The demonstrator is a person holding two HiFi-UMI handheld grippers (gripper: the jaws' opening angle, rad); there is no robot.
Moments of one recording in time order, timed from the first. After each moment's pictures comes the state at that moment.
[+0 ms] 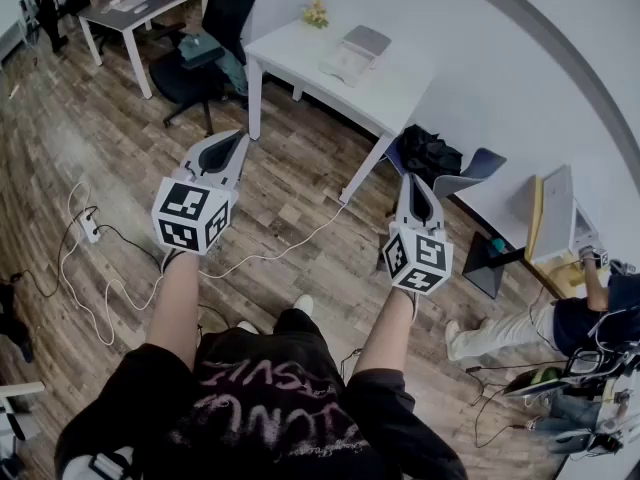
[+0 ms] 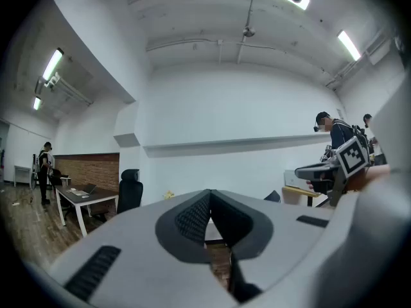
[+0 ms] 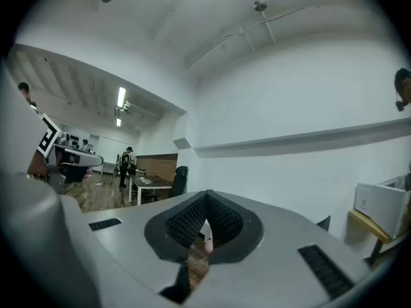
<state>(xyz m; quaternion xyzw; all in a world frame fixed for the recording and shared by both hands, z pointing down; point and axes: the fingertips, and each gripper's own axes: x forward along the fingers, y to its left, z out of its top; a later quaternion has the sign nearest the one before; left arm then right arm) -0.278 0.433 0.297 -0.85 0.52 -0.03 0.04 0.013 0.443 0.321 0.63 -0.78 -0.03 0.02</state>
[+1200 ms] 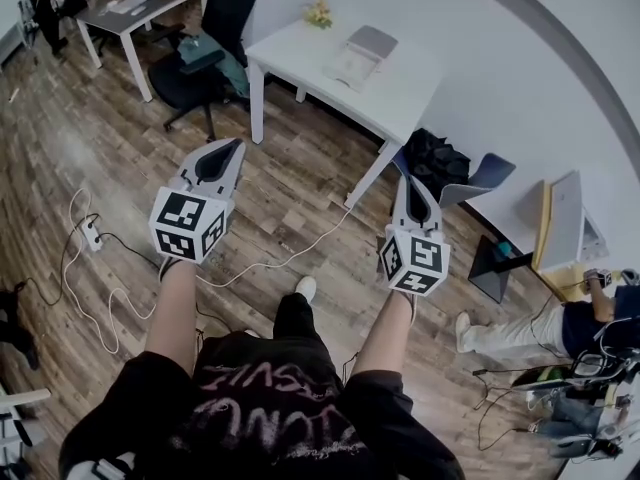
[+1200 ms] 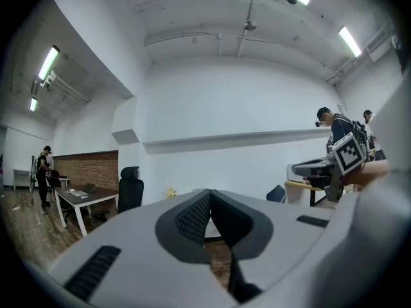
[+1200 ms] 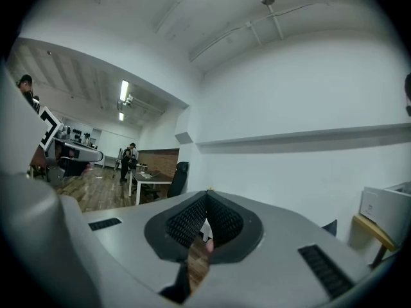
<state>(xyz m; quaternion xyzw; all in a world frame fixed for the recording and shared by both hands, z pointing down) -0.291 0.383 0.319 -0.85 0.52 -0.05 0.04 -0.003 0.388 0.341 0.62 -0.78 -0.04 0.04</state>
